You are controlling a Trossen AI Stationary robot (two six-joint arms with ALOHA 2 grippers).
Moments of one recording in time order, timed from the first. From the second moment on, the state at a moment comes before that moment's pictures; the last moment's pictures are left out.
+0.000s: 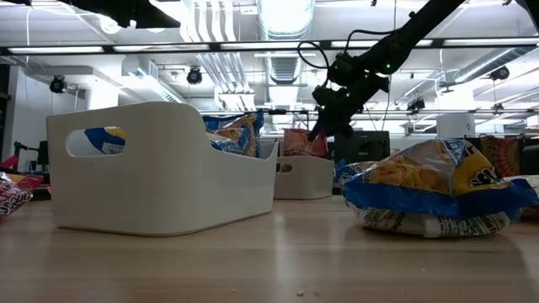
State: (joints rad) left arm 0.02 0.66 0.62 0.00 -0.55 0.49; right arm -0.81 1.75 1.27 -0.28 -0.43 -0.05
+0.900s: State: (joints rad) left arm 0.02 0.67 0.62 -0.03 -0.55 0.39; right arm -0.72 1.64 1.32 -0.39 -0.18 0.04
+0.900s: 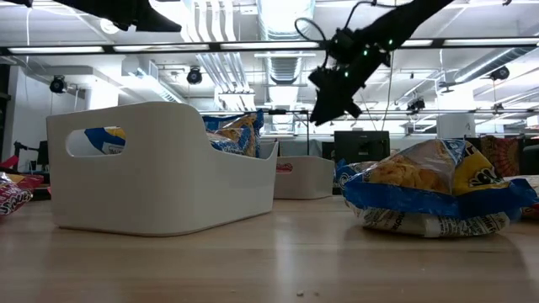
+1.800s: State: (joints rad) left arm 0.01 1.03 0.75 -0.72 -0.07 -0.45; right arm -0.37 1.12 0.67 0.08 -0.18 0.00
